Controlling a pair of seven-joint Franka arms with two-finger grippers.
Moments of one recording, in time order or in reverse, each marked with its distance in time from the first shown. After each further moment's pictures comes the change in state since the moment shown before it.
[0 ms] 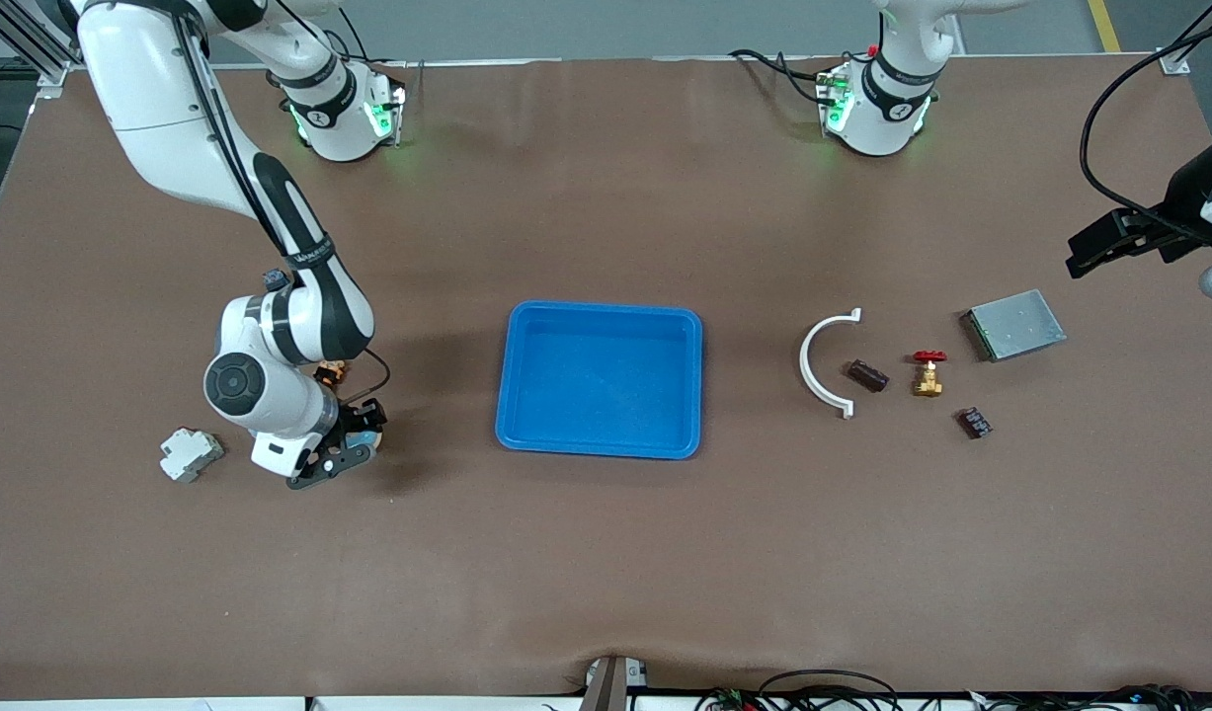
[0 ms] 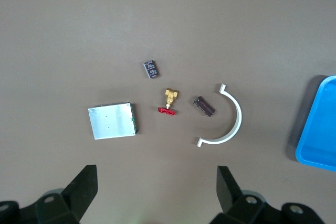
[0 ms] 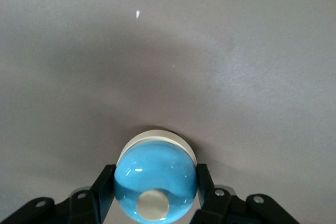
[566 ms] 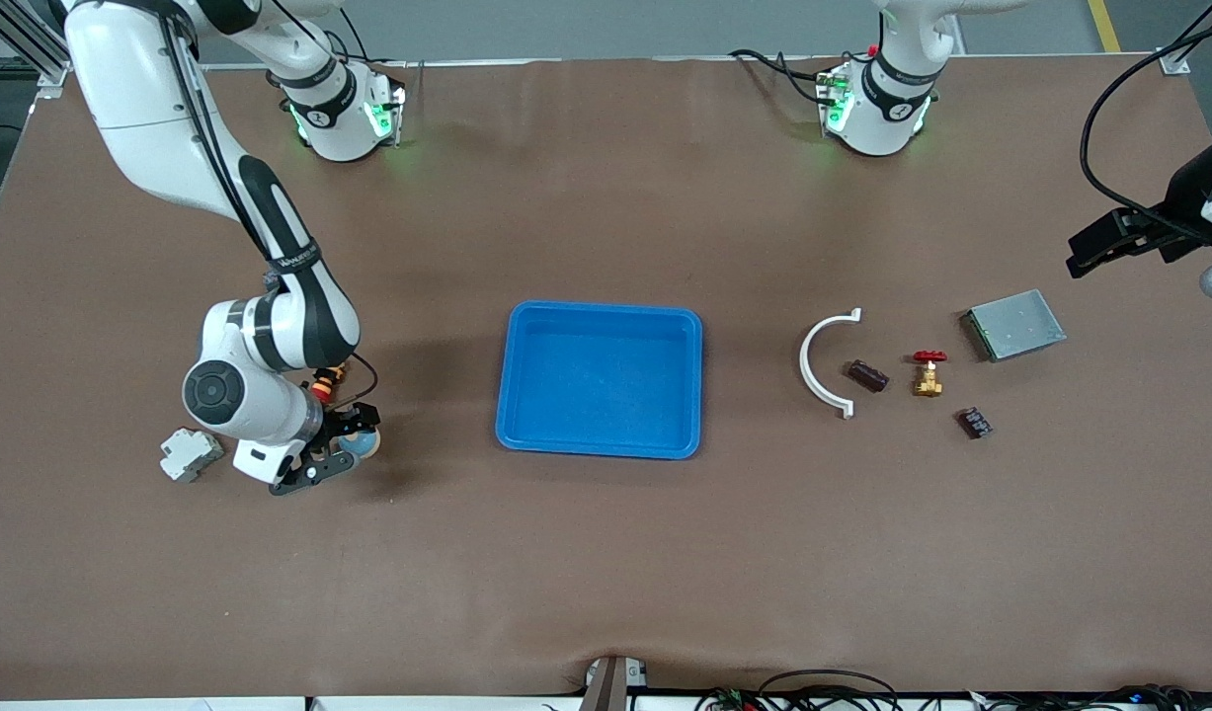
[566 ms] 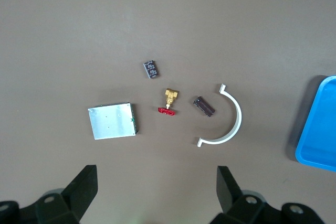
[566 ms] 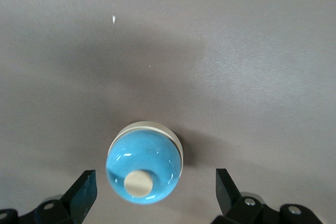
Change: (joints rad) left arm 0.000 0.000 0.000 0.001 0.000 0.000 0.000; right arm -0.024 -0.021 0.001 0.038 0.001 -0.080 0.030
